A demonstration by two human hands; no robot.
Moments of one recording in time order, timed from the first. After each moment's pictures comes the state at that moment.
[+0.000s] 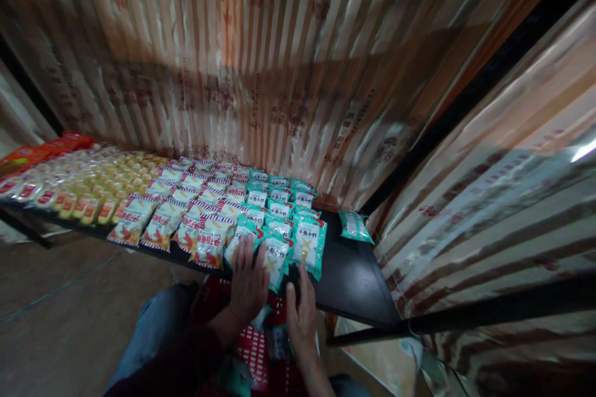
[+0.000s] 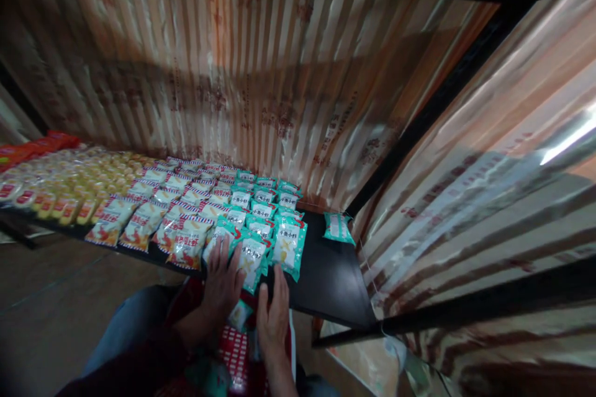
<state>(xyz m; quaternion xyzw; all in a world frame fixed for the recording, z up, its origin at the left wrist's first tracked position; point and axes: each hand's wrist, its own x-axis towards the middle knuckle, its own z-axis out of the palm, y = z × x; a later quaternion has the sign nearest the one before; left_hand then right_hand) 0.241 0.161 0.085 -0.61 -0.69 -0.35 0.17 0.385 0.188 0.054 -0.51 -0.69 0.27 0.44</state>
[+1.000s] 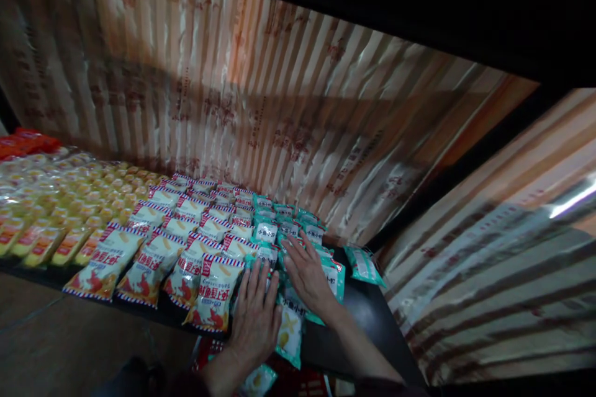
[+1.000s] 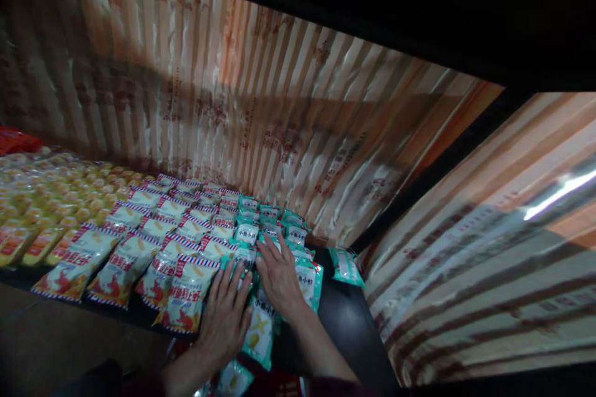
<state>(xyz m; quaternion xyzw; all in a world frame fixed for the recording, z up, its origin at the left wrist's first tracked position) 0.187 0.197 0.092 -0.64 -0.65 -0.36 0.21 0.302 0.308 0.176 -0.34 -0.91 0.00 0.22</state>
